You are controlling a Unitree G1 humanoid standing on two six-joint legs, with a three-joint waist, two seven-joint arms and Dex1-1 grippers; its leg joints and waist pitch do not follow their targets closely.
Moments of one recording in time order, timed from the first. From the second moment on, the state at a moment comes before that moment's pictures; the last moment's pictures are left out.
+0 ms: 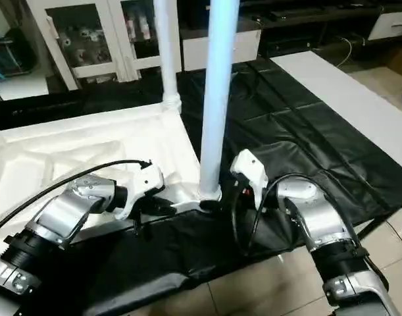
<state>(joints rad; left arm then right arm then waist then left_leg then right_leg) -0.52 0.38 -0.41 0.29 0.04 0.42 -1.09 -0.46 -0.48 0.22 0.42 0.20 0.16 1.09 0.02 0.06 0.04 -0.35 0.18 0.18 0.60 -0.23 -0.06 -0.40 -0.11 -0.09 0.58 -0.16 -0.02</state>
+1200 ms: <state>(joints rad) -0.55 0.34 -0.39 0.35 0.06 0.43 -0.99 -0.56 -0.31 0.16 0.68 0.18 0.01 0.96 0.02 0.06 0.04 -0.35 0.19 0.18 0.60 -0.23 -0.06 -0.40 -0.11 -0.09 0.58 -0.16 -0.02</state>
